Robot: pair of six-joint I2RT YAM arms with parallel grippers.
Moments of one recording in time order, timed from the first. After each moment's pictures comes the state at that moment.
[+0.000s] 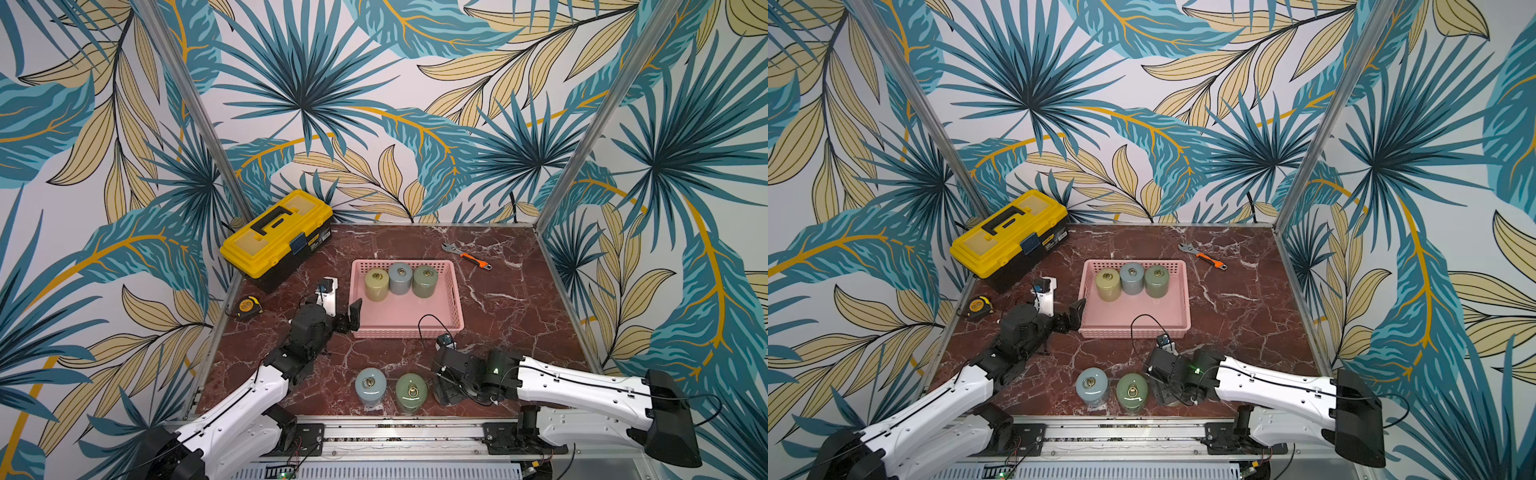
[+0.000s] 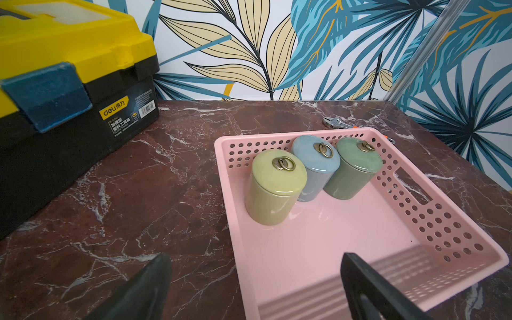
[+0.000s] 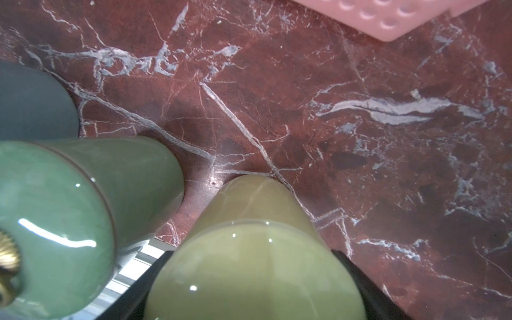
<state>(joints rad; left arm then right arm) -0.49 0.92 0.42 0.19 -0.13 -0.25 1.14 1.13 0.73 -0.90 0.21 0.77</state>
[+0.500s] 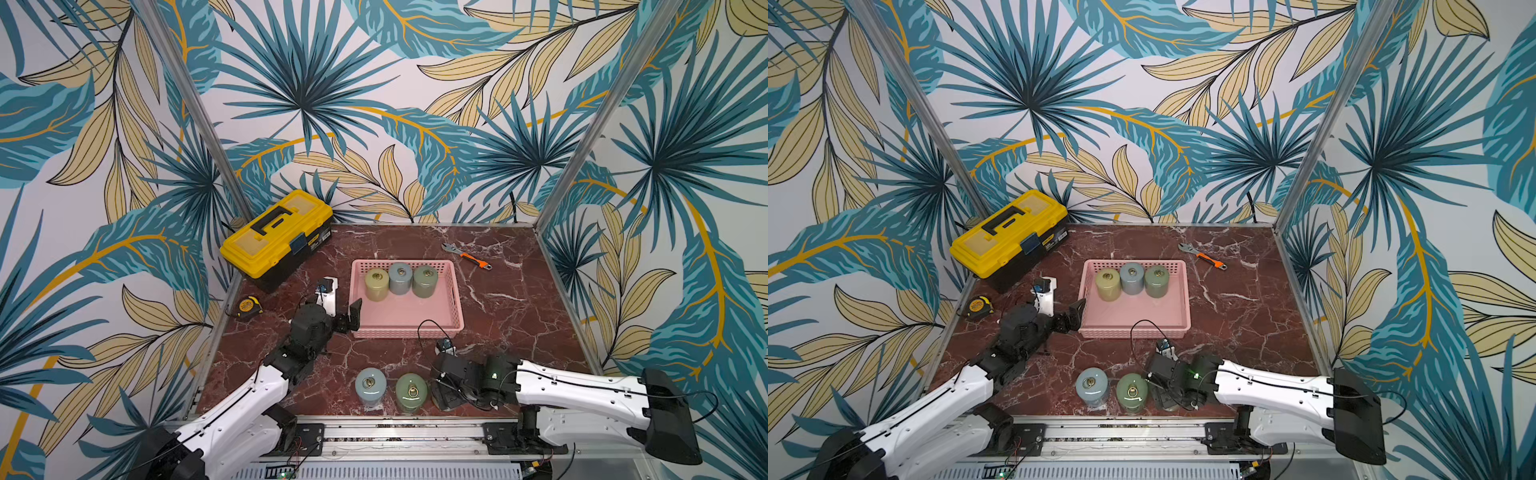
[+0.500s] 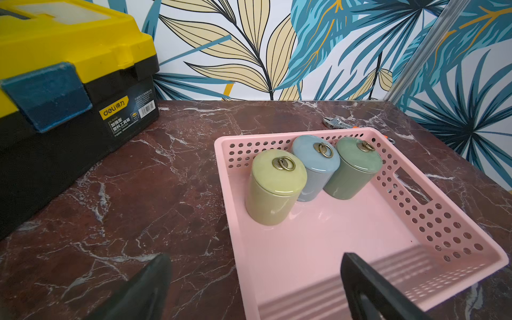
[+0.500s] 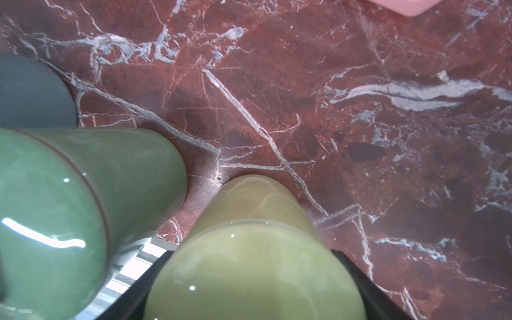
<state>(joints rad) -0.49 0.92 0.42 0.19 -0.13 -0.25 1.17 1.13 0.70 -0.86 0.20 0.82</state>
